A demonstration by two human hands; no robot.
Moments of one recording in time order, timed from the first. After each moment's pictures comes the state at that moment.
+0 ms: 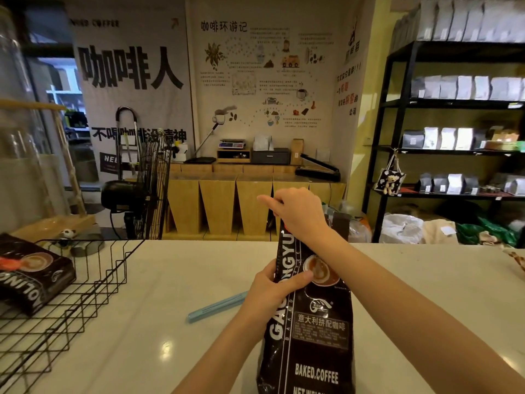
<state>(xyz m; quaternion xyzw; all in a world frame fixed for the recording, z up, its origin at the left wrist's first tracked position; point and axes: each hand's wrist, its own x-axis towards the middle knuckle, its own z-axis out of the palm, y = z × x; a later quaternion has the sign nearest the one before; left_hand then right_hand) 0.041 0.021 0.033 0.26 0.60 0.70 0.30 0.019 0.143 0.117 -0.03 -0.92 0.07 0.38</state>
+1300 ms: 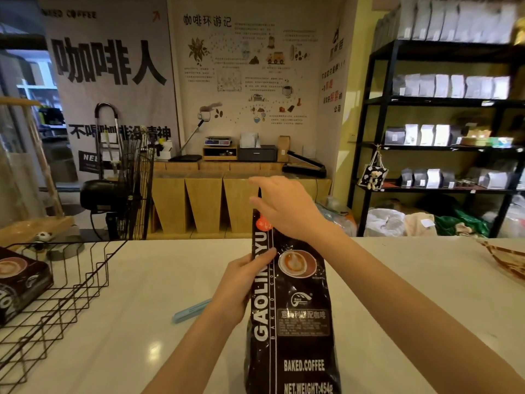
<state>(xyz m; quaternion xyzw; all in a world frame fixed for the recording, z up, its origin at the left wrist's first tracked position) 0.022 0.022 0.039 0.21 0.58 0.72 0.31 0.045 0.137 0.129 -0.03 -0.95 0.04 0.30</state>
